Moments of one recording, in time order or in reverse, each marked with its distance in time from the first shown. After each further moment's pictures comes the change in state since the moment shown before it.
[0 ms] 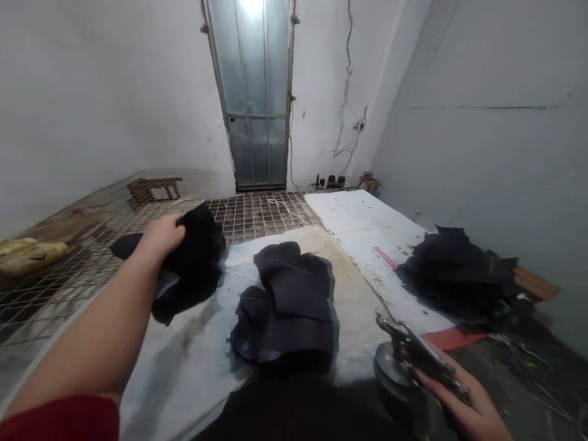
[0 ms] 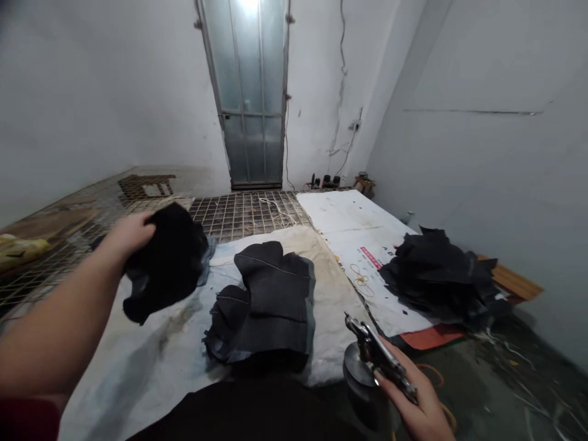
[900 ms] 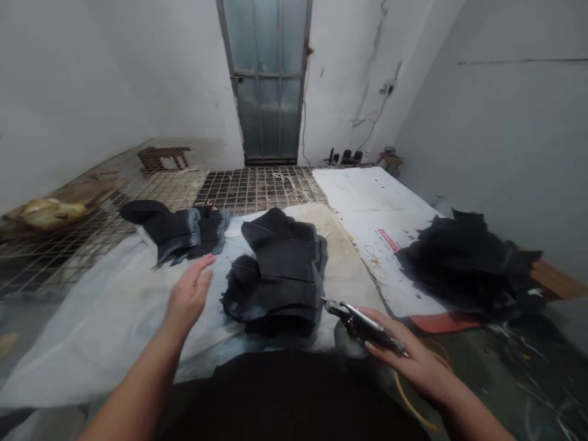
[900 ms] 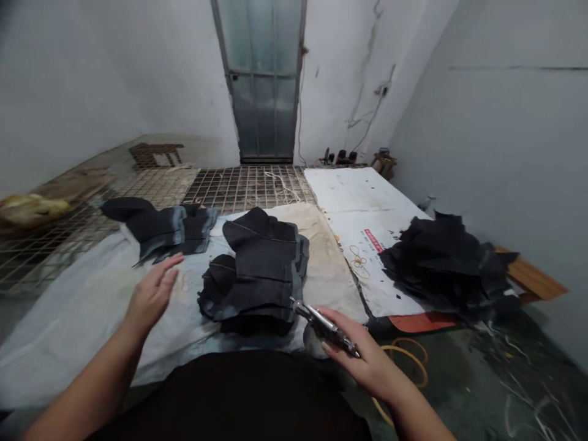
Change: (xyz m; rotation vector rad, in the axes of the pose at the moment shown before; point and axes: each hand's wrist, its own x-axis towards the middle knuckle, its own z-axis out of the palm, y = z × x) left_hand -0.181 0.006 0.091 -0.069 0.063 0.288; right_hand 0.032 -0.042 -0.003 -0.152 -0.635 -0.231
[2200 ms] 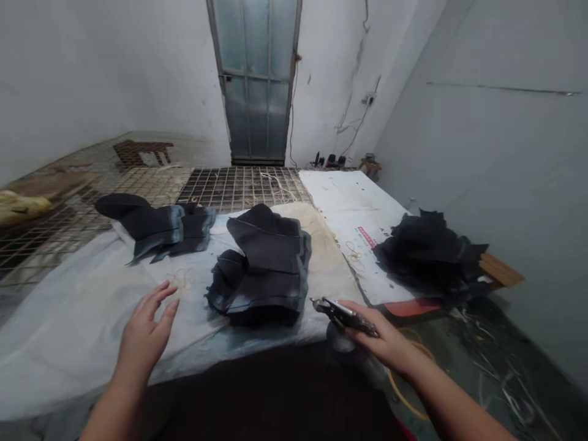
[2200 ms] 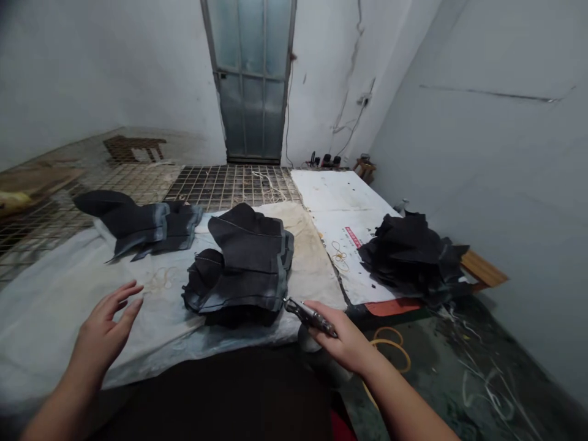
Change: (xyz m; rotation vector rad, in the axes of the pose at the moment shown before) left_hand -0.063 -0.004 -0.015 -0.092 0.105 -0.323; right_hand -0.003 -0.006 -0.003 -0.080 -0.054 -0.087
